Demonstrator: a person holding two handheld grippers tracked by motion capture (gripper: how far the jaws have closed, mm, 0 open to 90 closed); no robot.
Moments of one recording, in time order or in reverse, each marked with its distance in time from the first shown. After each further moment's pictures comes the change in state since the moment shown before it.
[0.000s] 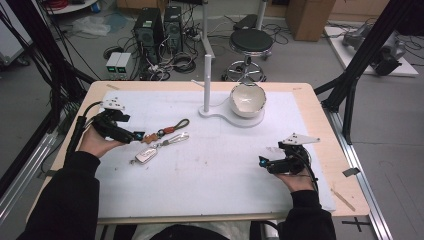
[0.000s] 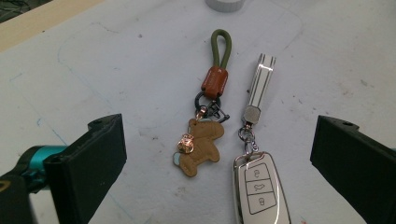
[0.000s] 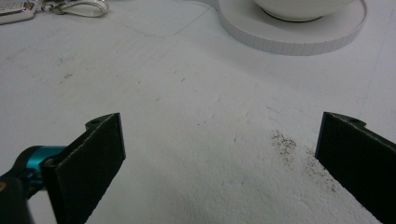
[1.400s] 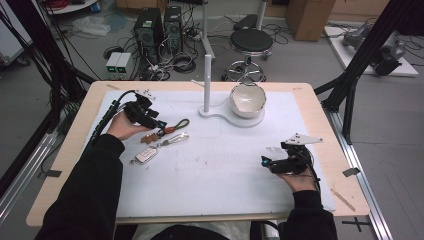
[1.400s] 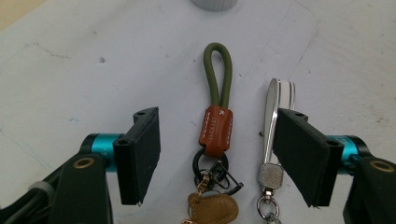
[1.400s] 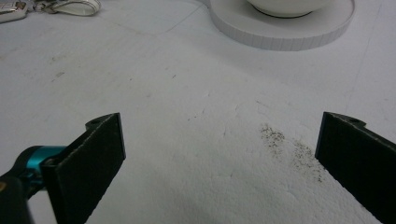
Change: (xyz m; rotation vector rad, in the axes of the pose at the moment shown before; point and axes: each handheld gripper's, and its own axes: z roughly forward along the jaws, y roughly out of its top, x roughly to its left) left arm 0.017 0.042 0.084 0.134 -0.111 0.048; right arm -0.005 -0.003 -0.003 0.002 -0.014 0.012
